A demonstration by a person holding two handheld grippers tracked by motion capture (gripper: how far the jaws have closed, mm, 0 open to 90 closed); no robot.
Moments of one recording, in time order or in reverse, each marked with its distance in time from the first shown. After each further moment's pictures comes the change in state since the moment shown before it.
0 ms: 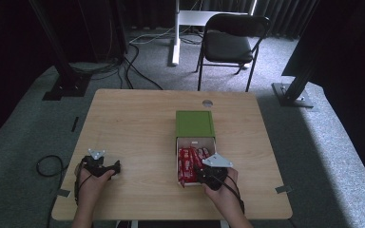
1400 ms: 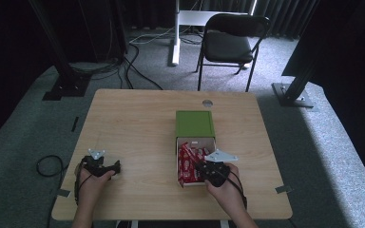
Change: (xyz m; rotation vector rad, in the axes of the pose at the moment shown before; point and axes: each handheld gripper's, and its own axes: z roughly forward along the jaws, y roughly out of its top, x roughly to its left) left arm 0.000 0.000 0.000 0.000 0.000 0.000; right arm -0.007 0.016 -0.014 0.019 0.153 0.058
